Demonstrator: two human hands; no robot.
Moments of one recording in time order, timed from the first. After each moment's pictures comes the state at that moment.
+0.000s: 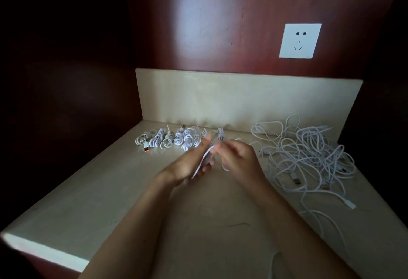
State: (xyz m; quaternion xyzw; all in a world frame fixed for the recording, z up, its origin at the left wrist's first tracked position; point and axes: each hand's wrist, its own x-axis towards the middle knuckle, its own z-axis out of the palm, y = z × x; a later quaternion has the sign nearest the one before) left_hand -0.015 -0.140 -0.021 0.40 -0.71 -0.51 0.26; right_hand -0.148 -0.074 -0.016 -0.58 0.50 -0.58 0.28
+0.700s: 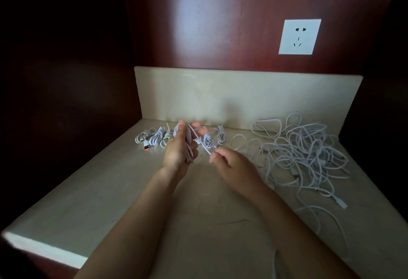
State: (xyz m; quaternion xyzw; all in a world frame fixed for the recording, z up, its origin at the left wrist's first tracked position) left_hand -0.017 -0.157 -0.023 0.31 -0.42 -0.65 0.56; right_hand -0.155 -0.089 -0.046 -0.67 0.63 -0.37 0.12
